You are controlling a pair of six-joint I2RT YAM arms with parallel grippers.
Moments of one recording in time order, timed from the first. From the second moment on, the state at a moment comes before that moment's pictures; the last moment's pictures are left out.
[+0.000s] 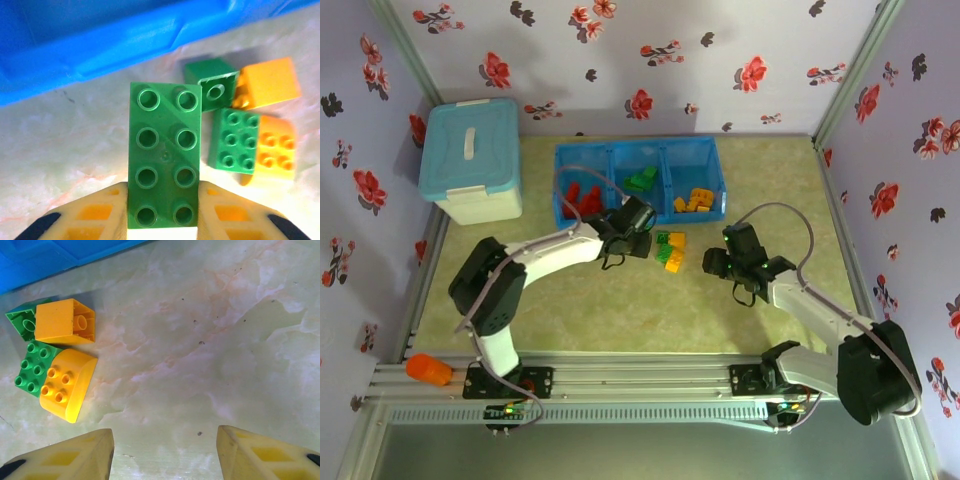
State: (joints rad) left arm -0.85 1.77 1.26 -0.48 -0.17 -0.49; right arm 0.44 1.14 0.60 -0.39 0.05 0.57
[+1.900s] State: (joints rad) left arm -0.81 1.09 0.59 -0.34 -0.21 -0.59; right arm 0.70 1.72 0.95 -0.39 0.09 0.62
